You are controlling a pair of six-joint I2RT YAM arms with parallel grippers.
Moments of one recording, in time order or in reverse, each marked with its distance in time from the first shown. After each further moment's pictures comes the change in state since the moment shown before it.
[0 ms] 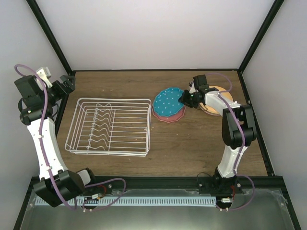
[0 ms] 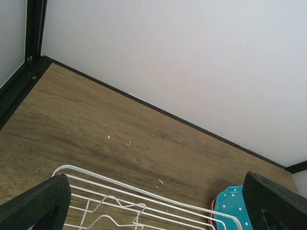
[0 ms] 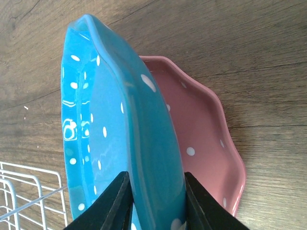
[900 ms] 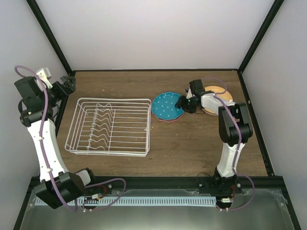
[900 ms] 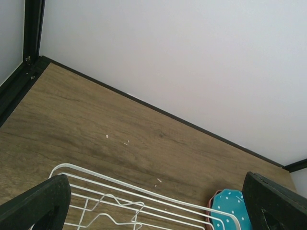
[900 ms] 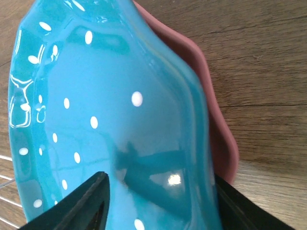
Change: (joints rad) left arm 0.000 -0.016 -0.011 0.000 0.006 0.000; right arm 0.010 0.060 -0.037 0.001 0.004 -0.060
